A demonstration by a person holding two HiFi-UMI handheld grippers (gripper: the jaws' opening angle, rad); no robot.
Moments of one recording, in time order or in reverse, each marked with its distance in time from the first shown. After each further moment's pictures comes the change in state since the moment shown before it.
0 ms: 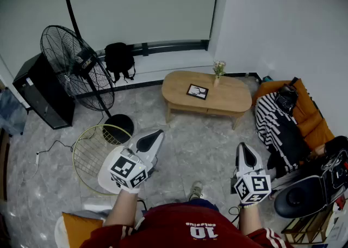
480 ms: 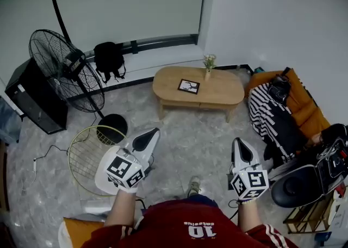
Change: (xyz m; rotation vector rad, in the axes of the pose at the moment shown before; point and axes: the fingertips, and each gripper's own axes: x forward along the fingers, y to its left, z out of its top) left arm 0.009 -0.008 -0.002 -0.013 -0.014 -0.044; right arm -0.005 -0.001 -0.001 -0.008 0.006 -0.013
